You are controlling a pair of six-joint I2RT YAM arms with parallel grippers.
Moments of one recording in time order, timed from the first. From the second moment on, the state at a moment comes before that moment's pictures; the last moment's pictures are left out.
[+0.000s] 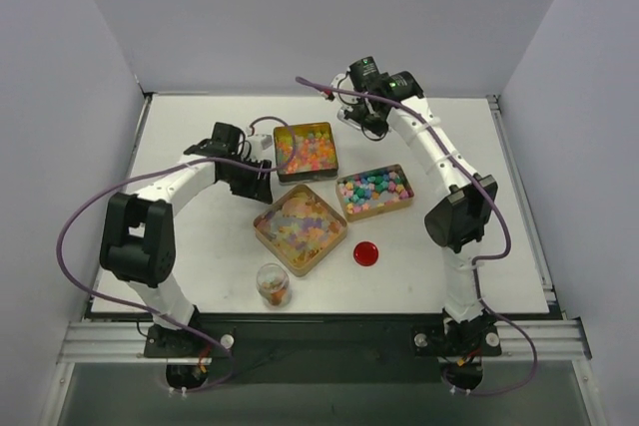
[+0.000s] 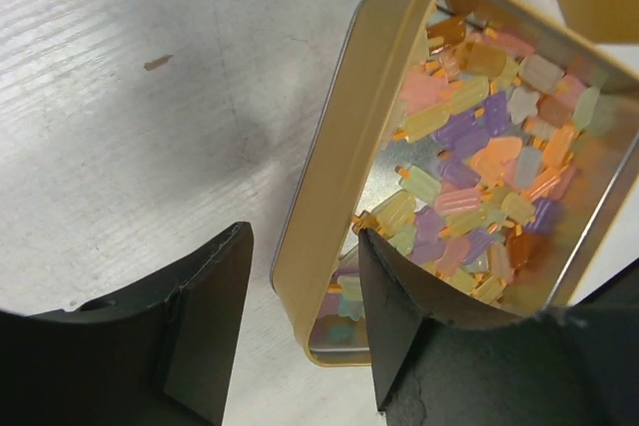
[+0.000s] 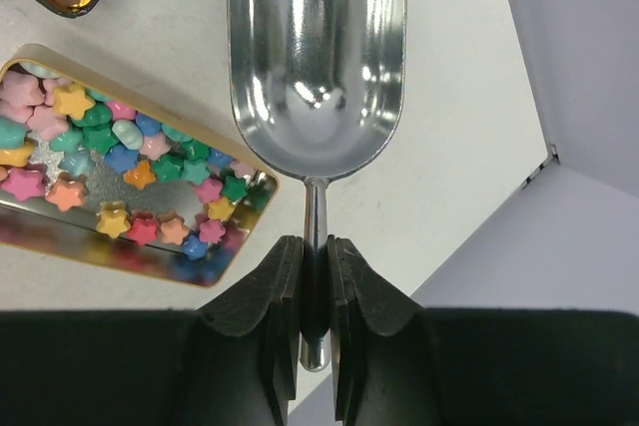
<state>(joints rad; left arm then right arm) -0.24 1.71 1.20 -0.57 0.42 -0.03 0.50 2.11 2.26 -1.18 0.28 -0.63</state>
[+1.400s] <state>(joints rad) 0.09 1.78 1.26 -0.78 0.12 0.21 0.44 2.13 2.30 -1.18 0.20 -0.55</state>
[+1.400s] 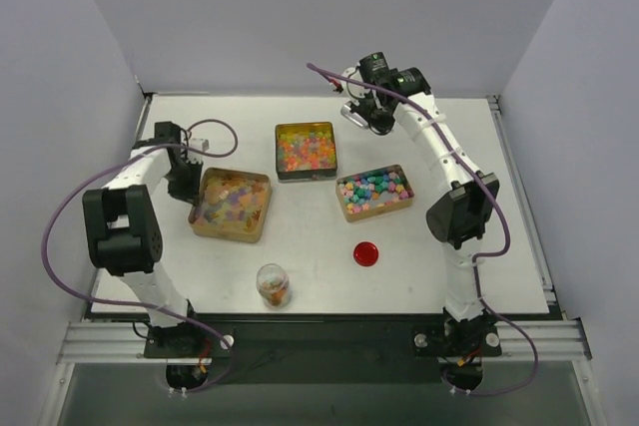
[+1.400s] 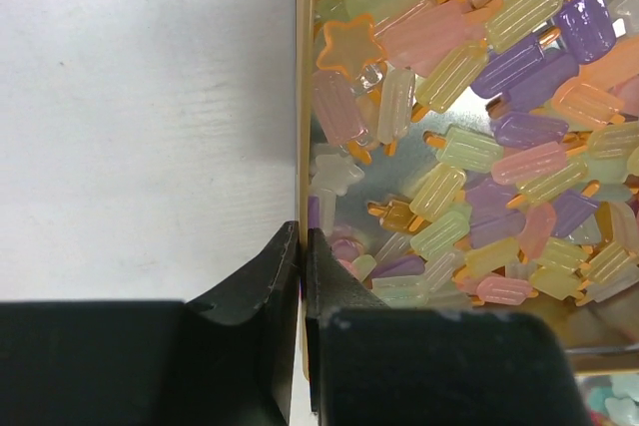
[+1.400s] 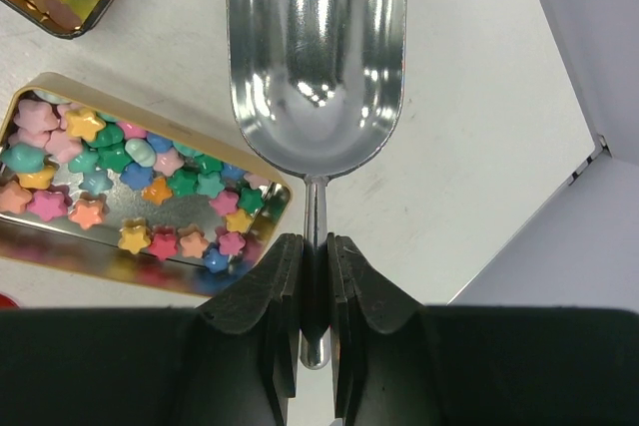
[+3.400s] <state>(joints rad) -0.53 2.05 1.60 -0.76 0.28 0.15 0.31 2.13 2.27 -1.23 0.07 -0.50</state>
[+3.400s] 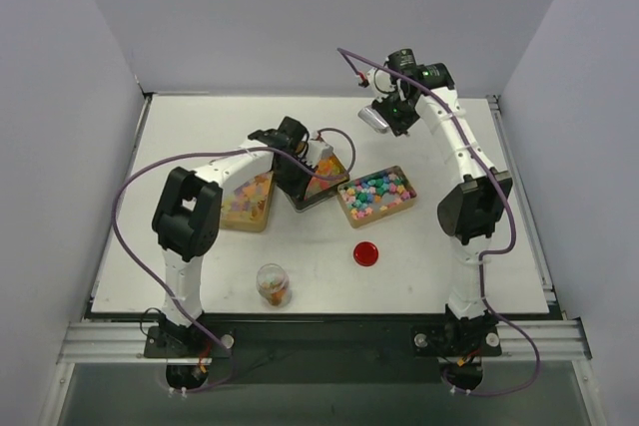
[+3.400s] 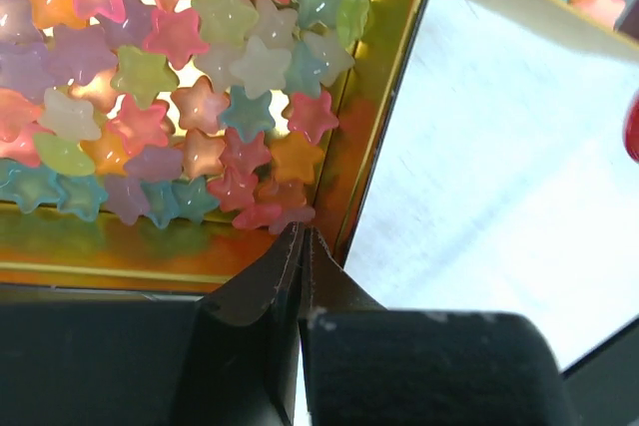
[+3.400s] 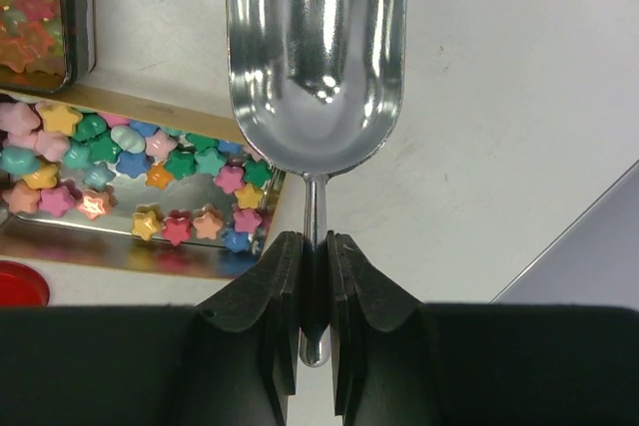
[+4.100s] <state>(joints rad) -0.60 1.85 1.31 -0.76 0.33 0.19 0.32 2.11 2.19 -1.25 0.00 -0.56</state>
